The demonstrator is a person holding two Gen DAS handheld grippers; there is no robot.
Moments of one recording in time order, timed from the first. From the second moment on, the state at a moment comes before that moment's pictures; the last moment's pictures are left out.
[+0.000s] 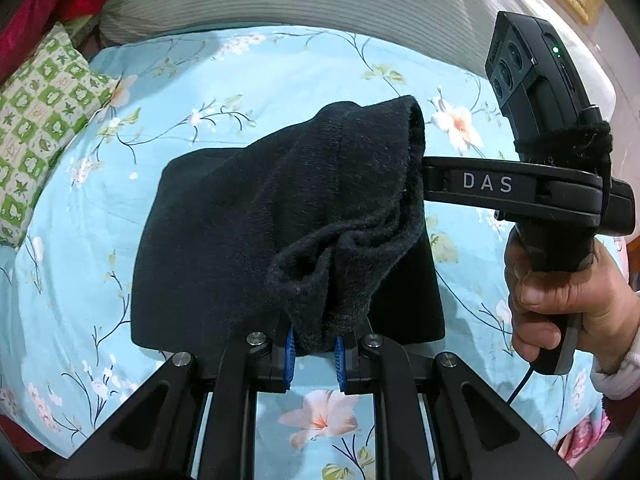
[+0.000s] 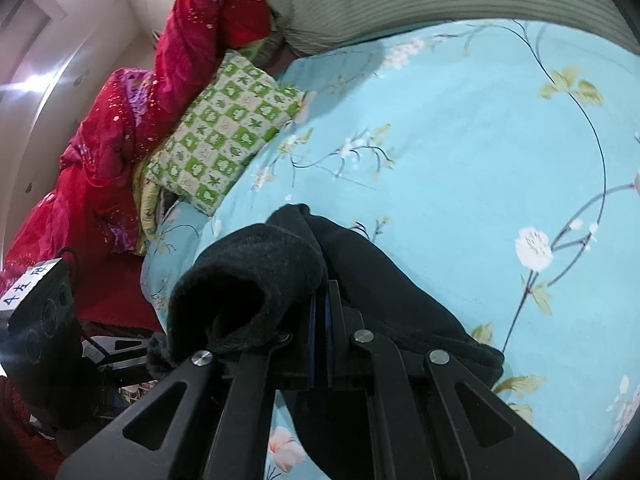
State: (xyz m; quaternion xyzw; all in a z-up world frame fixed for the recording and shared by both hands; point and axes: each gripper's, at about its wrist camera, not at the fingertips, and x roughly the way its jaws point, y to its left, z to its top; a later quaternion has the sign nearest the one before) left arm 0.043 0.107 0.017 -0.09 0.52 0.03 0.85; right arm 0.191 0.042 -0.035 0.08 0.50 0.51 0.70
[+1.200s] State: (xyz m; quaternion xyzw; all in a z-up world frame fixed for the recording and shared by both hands) left arm 0.037 0.094 0.002 -0.10 0.55 -0.03 0.83; right arm 0.170 -0.065 -0.044 0.18 0.54 0.36 0.74
